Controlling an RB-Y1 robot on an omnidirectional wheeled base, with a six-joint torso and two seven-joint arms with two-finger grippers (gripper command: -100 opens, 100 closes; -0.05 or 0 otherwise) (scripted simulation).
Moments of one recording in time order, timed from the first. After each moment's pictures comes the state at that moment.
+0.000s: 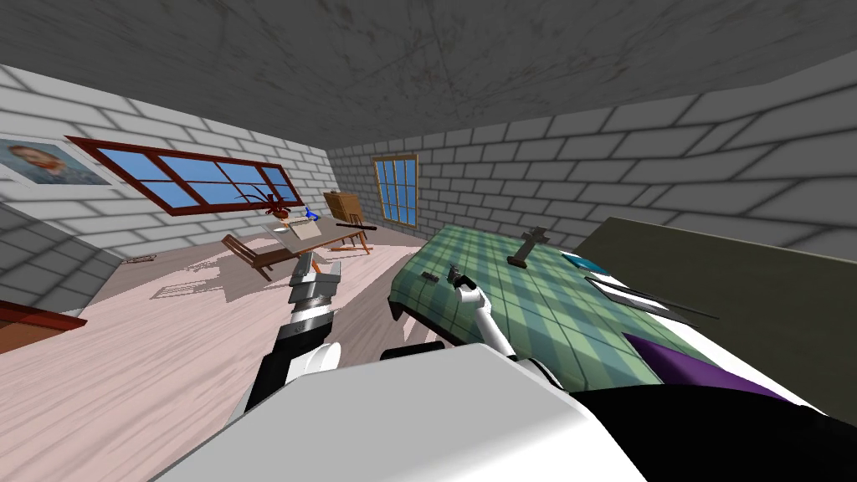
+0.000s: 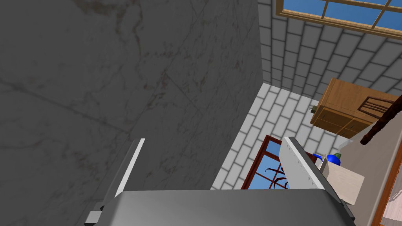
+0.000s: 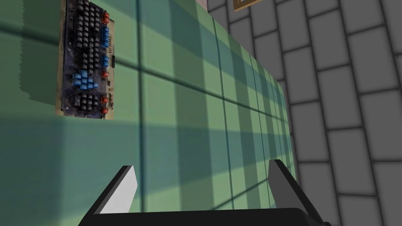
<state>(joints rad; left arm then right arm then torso) 0.55 -0.04 -0.02 -2.26 0.05 -0.39 0.09 -0.11 -0.22 0.00 -1.41 -0.27 0.38 -0.25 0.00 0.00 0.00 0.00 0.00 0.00</state>
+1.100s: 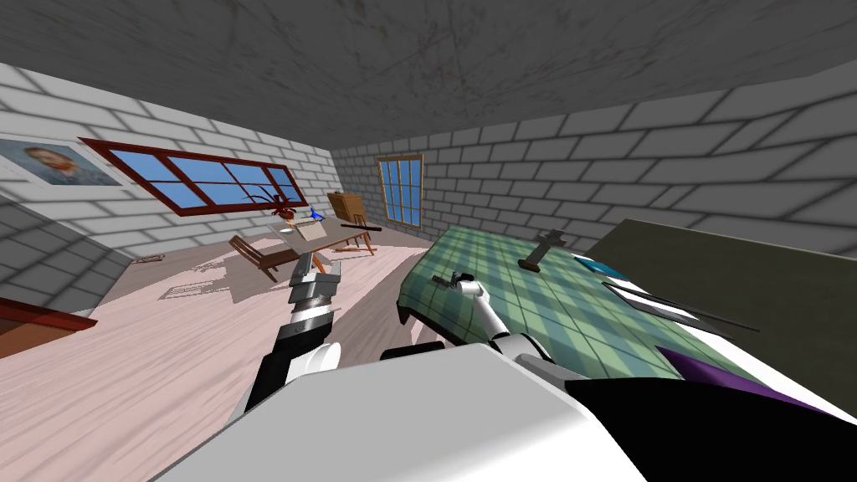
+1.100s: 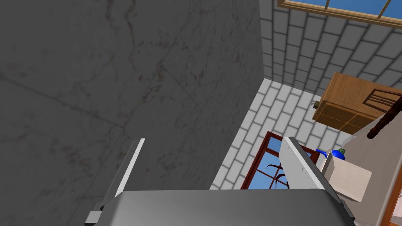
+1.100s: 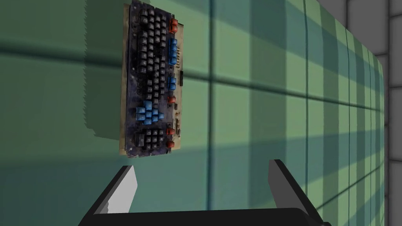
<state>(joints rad) 0.55 -0.04 -0.02 -2.26 0.05 -0.39 0.09 -0.28 -0.28 -0.03 -1.11 -0.31 0.60 -0.29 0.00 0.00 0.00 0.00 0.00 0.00</state>
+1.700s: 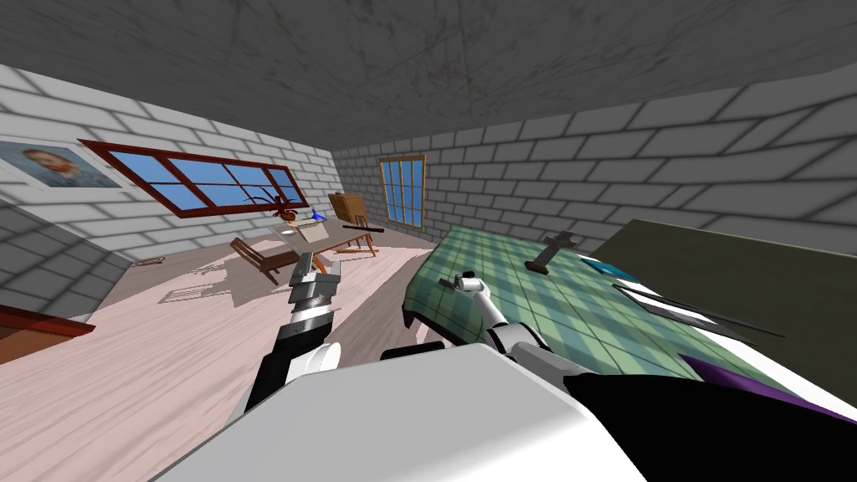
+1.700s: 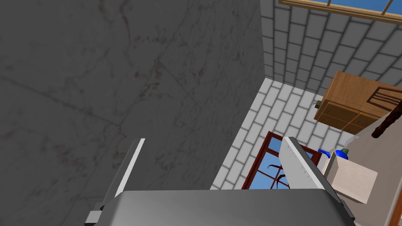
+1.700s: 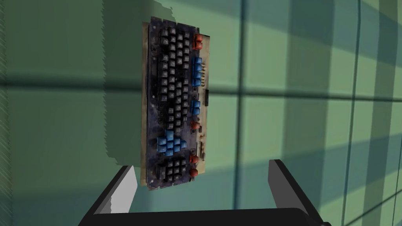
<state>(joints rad) 0.55 -0.04 -0.02 -2.26 0.05 -0.39 0.09 -0.37 -0.32 -0.05 -0.98 -0.32 0.73 -0.31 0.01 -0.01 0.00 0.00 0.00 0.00</state>
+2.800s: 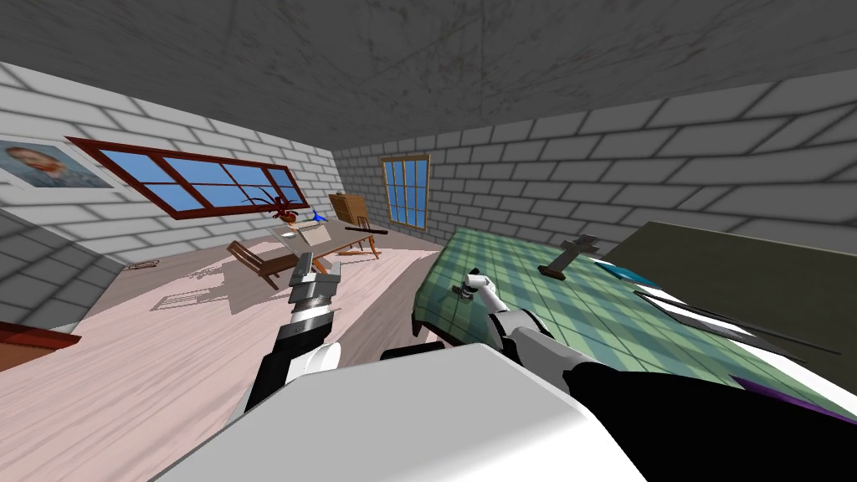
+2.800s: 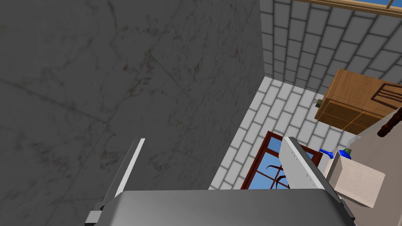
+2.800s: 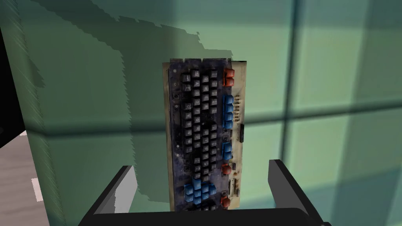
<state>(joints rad) 0.55 -0.04 -0.02 -2.26 0.05 -0.39 0.09 -0.49 -0.40 -0.08 -0.74 -0.34 0.94 -0.33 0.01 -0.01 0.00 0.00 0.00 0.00</state>
